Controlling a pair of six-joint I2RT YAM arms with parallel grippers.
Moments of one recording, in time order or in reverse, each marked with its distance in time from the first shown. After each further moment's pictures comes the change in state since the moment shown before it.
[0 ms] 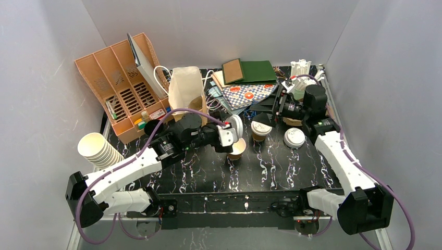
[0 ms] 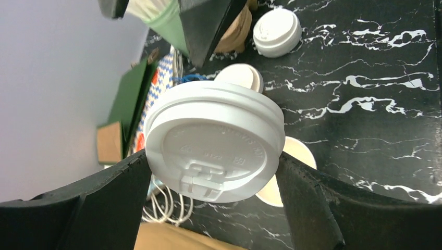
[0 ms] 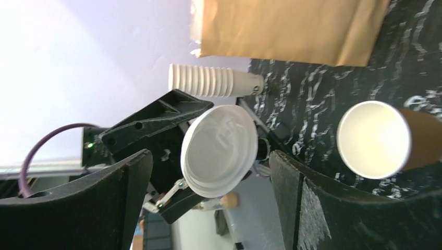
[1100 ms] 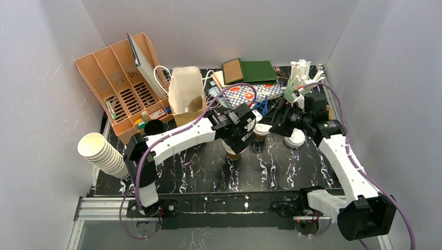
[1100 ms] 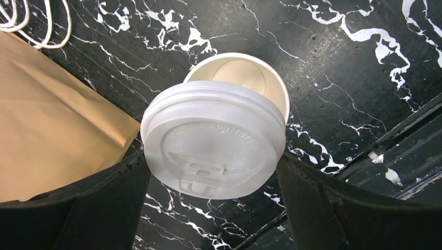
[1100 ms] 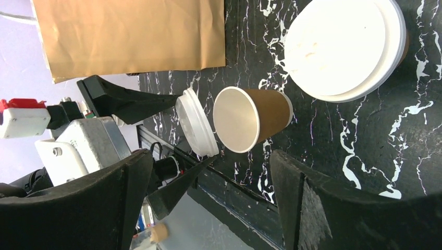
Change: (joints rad) left arm -0.099 0.646 0.681 -0.907 -0.431 -0.730; right arm -0.035 -0.050 0.037 -0.525 0.362 -0.433
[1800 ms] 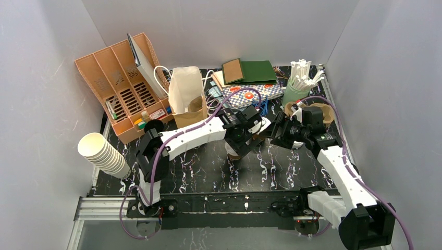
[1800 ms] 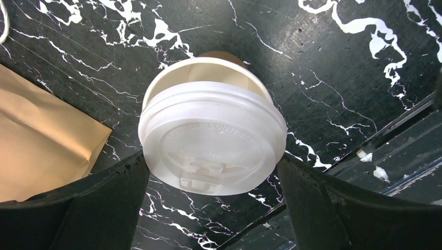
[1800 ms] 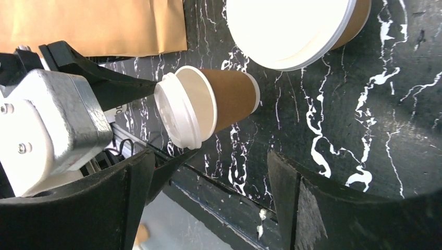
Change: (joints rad) left arm -0.005 0.122 0.059 -0.060 0.064 -0.042; right arm 0.001 -0.080 -0.193 0.034 0.034 -0.047
